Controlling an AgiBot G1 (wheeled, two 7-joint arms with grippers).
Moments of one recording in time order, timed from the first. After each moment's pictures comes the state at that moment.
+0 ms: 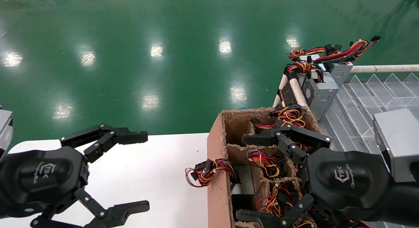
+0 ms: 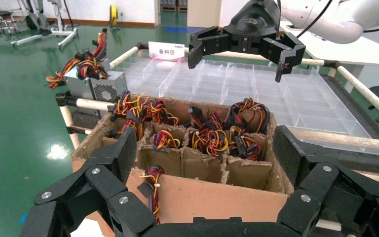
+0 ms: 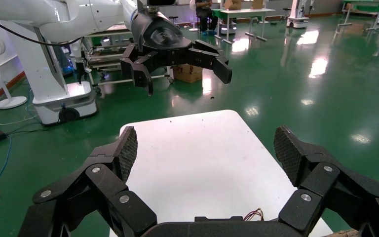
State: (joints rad) left arm -1.11 0.56 0.42 -1.25 0.63 1.44 -0.11; right arm 1.08 -0.61 -0.28 1.28 -0.73 -1.50 0.19
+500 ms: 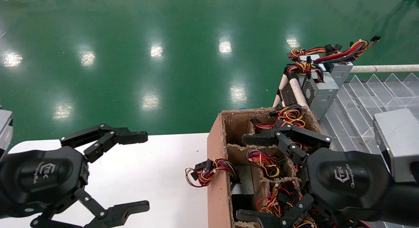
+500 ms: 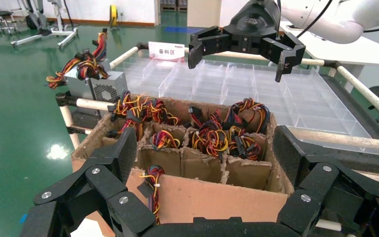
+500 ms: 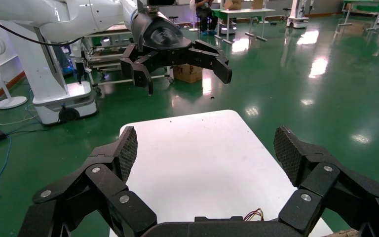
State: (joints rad) left arm -1.11 0.56 0.42 -1.25 0.63 1.44 -0.11; right arm 1.08 -0.61 -0.28 1.28 -0.73 -1.50 0.19
